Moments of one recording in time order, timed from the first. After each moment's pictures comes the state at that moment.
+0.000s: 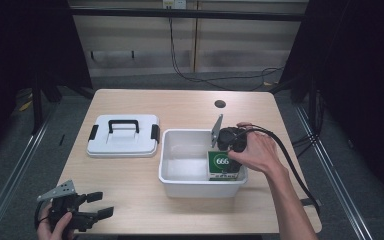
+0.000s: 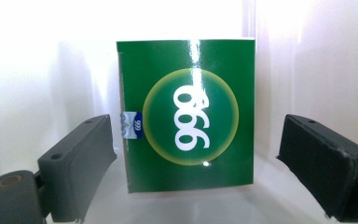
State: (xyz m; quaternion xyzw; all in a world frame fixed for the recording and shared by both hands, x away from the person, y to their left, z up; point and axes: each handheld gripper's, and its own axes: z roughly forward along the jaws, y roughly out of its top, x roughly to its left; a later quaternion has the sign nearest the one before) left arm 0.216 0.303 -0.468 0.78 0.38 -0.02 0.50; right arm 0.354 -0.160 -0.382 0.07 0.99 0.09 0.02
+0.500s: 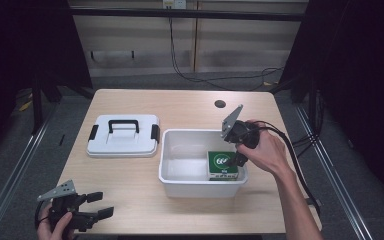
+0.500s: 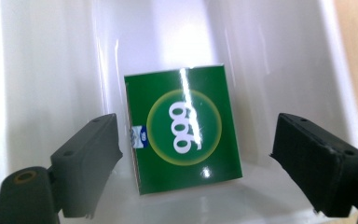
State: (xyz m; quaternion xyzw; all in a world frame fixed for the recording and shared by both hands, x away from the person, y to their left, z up) left arm 0.216 0.303 -0.469 0.78 0.38 -0.02 0.50; right arm 0.346 -0.185 -0.360 0.12 0.97 0.20 0.04
